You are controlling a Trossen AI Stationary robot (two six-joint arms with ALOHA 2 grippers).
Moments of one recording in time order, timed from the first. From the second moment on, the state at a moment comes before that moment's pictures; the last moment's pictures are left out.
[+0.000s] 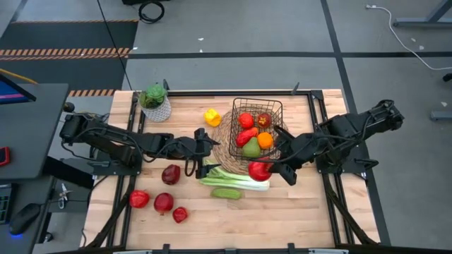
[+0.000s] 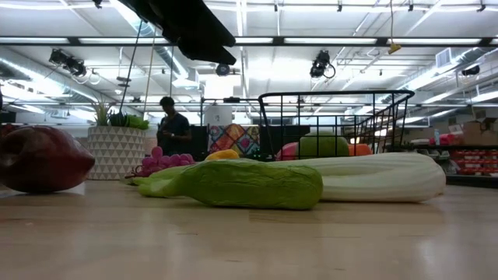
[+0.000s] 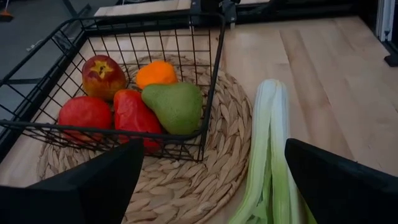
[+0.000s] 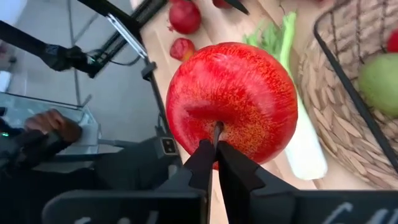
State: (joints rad) left arm -0.16 1.35 0.89 -0.04 -0.26 -0.01; right arm 0.41 1.27 1.47 -0.96 0.06 0.97
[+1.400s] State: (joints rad) left arm -0.15 1.35 0.89 -0.10 -0.27 -0.01; right arm 0.28 1.28 1.48 -0.09 0.00 1.68
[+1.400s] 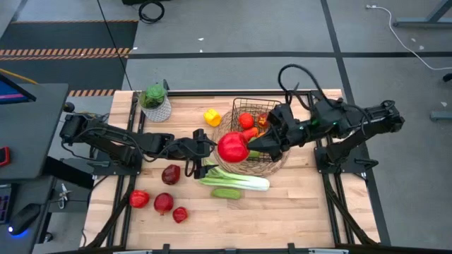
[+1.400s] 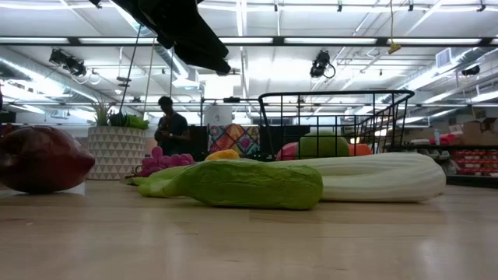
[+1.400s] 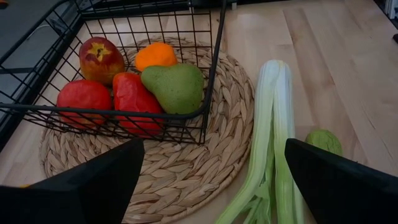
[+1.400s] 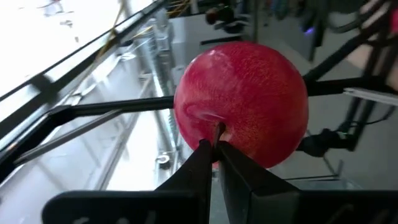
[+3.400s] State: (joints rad) left arm -0.15 1.35 0.90 -0.11 -0.27 -0.02; right arm -0.27 1.28 0.84 -0.61 -0.32 1.23
